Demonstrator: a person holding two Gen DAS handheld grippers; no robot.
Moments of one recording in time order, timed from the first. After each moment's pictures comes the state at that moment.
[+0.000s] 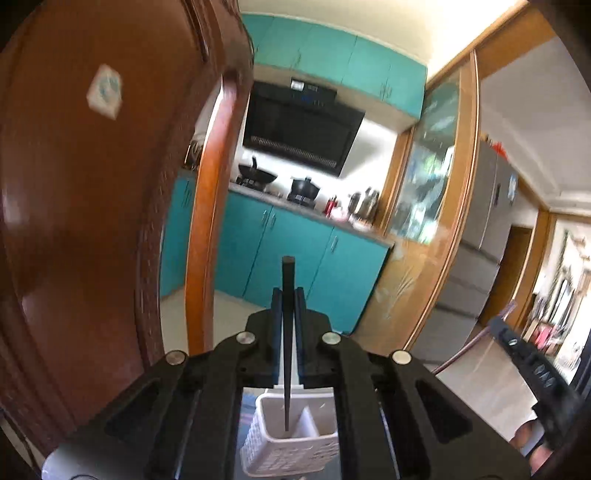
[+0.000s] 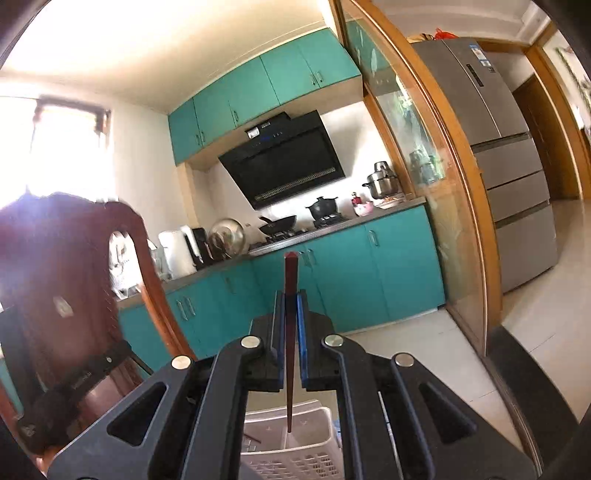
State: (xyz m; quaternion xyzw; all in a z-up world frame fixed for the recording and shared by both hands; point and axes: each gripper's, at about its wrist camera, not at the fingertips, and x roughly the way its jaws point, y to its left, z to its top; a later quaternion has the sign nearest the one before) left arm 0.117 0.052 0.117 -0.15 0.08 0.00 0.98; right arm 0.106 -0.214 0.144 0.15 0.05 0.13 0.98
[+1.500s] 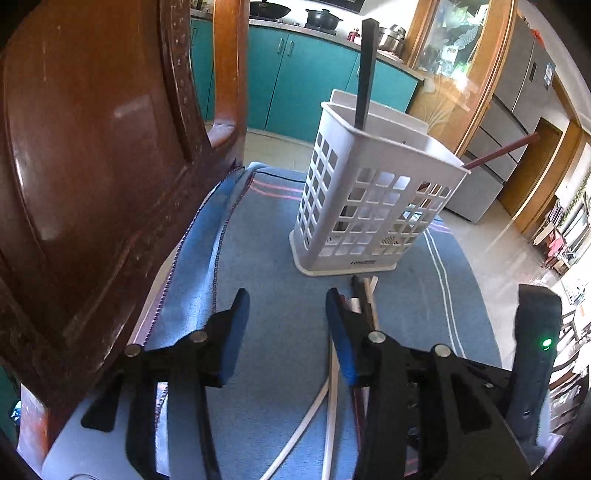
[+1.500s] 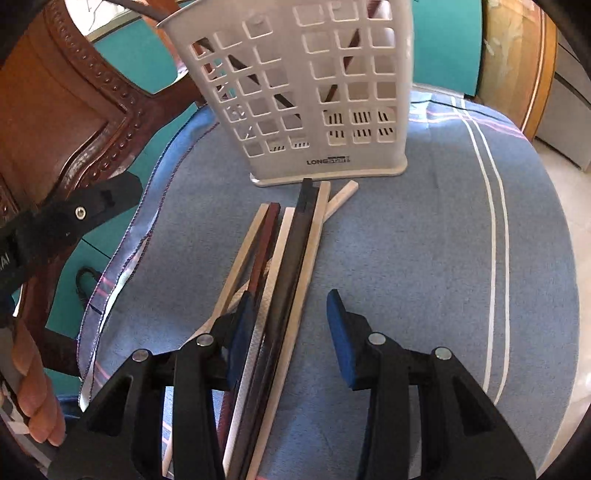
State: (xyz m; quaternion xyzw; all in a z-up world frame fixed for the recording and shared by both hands) left arm 0.137 0.056 -0.047 -0.12 0.40 -0.02 0.91; right arm 0.121 -0.109 -0.099 0.02 0.51 0.20 0.84
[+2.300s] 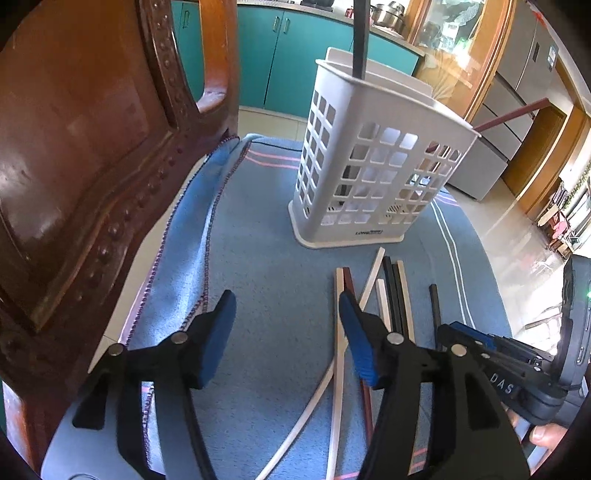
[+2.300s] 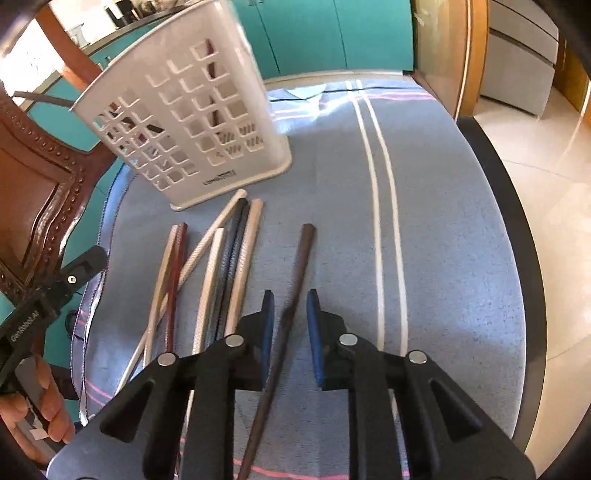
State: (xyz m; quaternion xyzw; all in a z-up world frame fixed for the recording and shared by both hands) left arm 0.141 0.044 -0.068 -0.10 0.44 -0.02 0.89; right arm 0.129 -0.175 -0.089 0.08 0.52 0.11 0.85
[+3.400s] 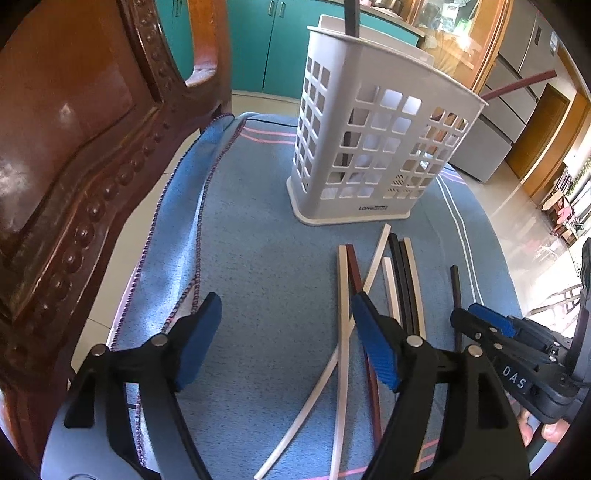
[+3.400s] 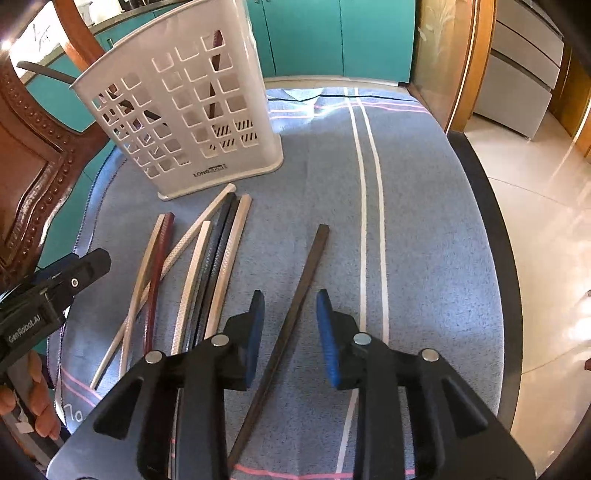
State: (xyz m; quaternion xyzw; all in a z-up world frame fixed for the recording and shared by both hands) left arm 0.146 0.034 -0.083 -0.08 0.47 -0.02 0.88; right arm 0.122 -0.176 -0.088 0.03 0.51 0.09 0.85
